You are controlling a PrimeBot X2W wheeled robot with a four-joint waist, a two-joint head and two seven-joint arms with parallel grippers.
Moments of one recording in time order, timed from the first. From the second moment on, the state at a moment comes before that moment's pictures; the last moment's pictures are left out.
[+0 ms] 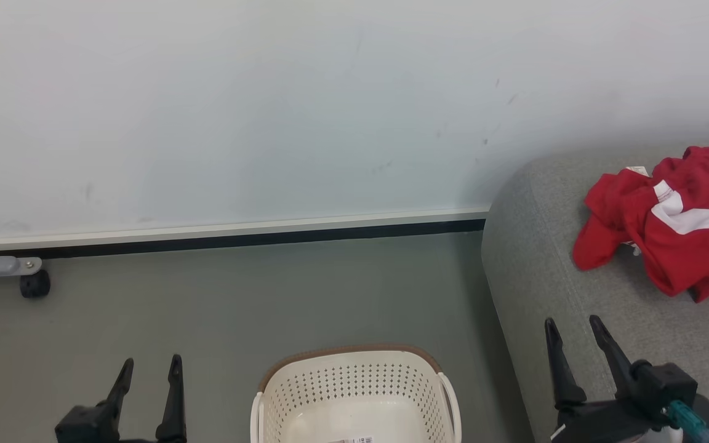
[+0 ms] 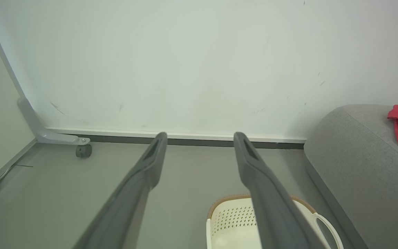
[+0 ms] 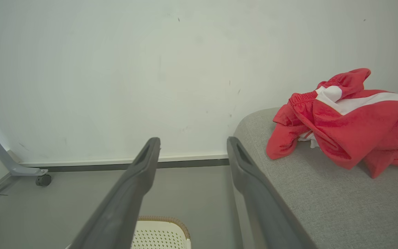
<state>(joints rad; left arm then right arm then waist) -0.04 0.26 -0.27 0.29 -0.52 0.12 -0.25 -0.11 -0.19 0.29 0.26 0.36 -0.07 -0.25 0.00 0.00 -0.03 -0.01</state>
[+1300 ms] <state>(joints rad) 0.11 0.22 -0.14 0.15 -0.38 0.12 -0.25 0.08 -0.19 0.25 0.07 0.32 -0.10 -0.25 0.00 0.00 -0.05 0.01</state>
